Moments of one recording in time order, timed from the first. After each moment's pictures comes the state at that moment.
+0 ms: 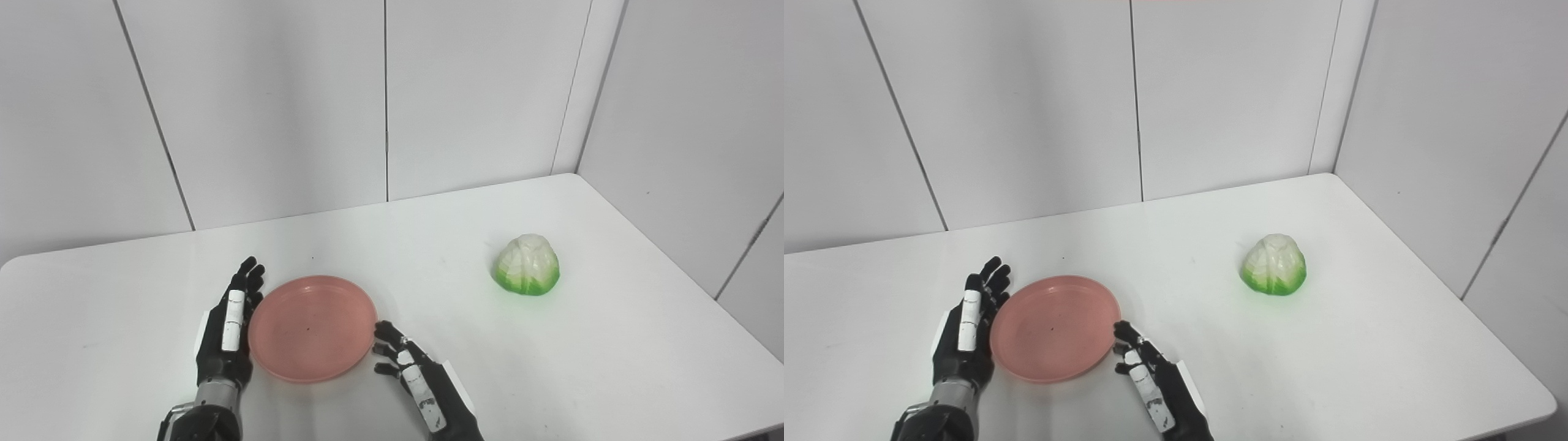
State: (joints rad) left arm -0.41 -0.06 0.03 0.44 -0.17 -0.05 -0.10; right arm 0.10 0.07 0.22 -0.17 -0.02 0.02 -0.07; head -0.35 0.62
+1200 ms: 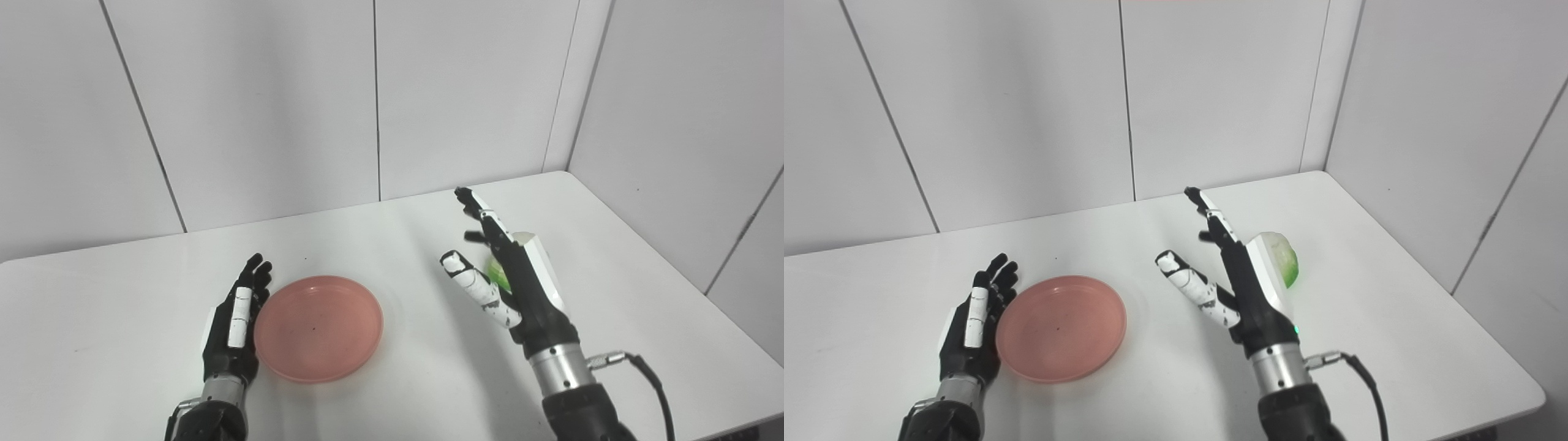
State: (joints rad) left arm -0.43 -0.08 0.04 0.49 -0.17 -0.08 -0.12; right arm -0.15 -0.15 0.03 -0.66 -0.47 0.41 0.11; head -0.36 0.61
